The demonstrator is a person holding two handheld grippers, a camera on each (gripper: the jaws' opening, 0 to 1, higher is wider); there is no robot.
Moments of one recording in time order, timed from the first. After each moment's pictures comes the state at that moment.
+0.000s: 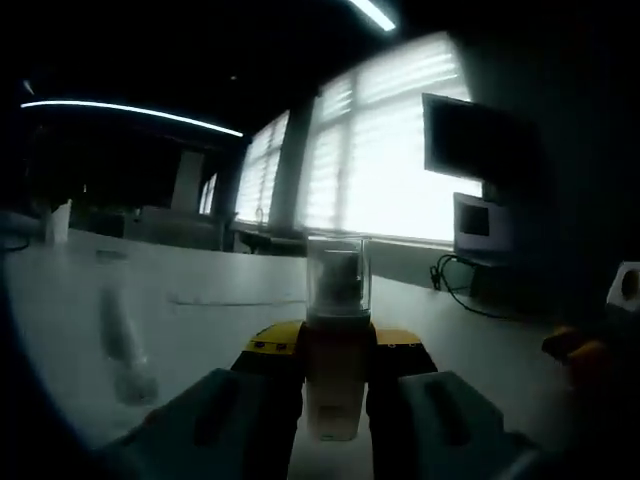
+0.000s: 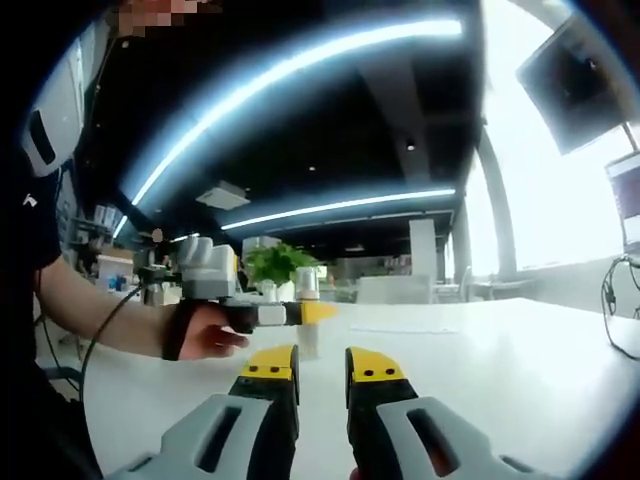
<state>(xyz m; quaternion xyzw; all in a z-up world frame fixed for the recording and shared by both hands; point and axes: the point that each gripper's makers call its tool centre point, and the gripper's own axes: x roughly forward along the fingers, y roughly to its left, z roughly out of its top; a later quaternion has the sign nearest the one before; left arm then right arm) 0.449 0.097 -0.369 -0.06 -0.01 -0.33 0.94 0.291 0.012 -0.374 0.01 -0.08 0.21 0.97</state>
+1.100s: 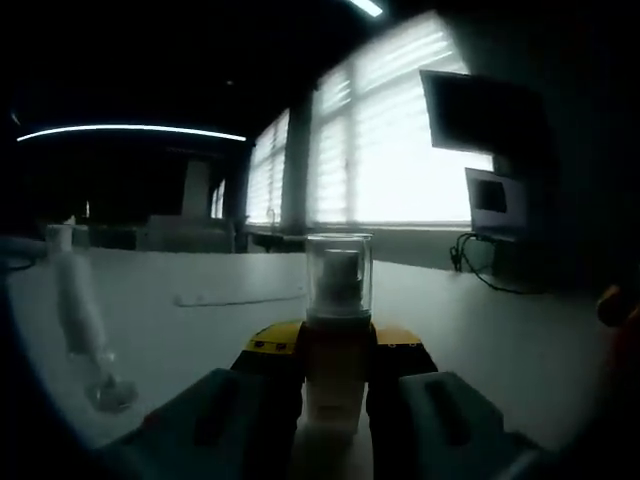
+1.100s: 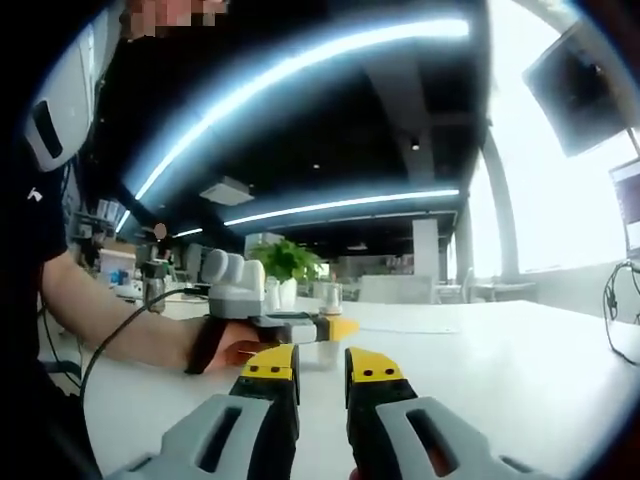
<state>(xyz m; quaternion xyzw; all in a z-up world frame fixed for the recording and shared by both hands) 0.470 0.086 -0.391 -0.02 -0.01 -0.31 0.95 0.290 0.015 -0.375 0.00 -0.08 0.21 0.97</state>
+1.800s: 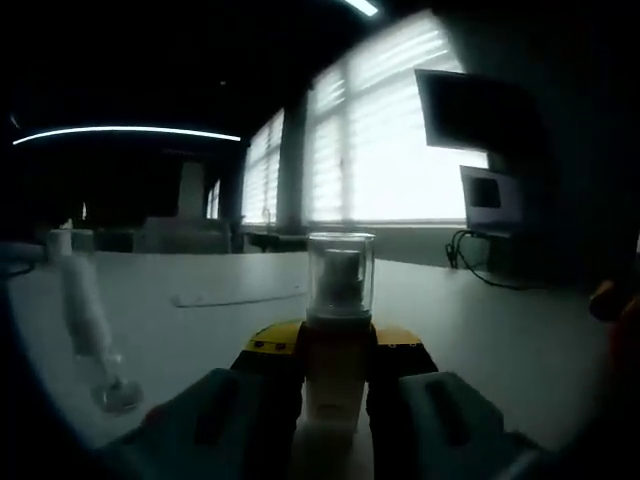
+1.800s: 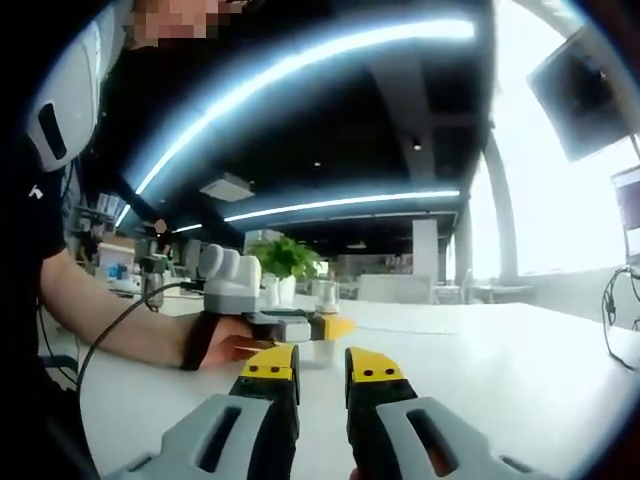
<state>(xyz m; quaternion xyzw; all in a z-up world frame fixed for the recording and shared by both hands) 0.462 0.083 -0.393 -0.01 -0.01 -0.33 0.94 0.292 0.015 -0.378 -0.01 -0.07 0.21 0.97</state>
